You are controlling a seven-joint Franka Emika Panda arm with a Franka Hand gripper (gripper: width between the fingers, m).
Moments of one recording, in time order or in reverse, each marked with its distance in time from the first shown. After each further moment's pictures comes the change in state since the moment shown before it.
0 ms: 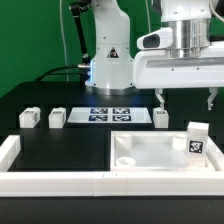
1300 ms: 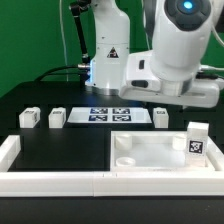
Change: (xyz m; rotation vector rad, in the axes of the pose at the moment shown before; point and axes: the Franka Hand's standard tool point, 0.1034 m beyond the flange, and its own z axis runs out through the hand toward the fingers) arm -0.079 0.040 0.023 -0.158 -0.786 -0.007
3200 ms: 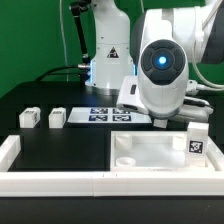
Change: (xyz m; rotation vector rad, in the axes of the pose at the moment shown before) arm -0.004 0.002 0.055 0.092 -0.196 0.132
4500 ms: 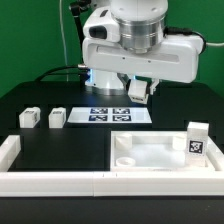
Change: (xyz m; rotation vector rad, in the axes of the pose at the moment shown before) arm 0.014 0.037 -0.184 0.069 0.588 0.008
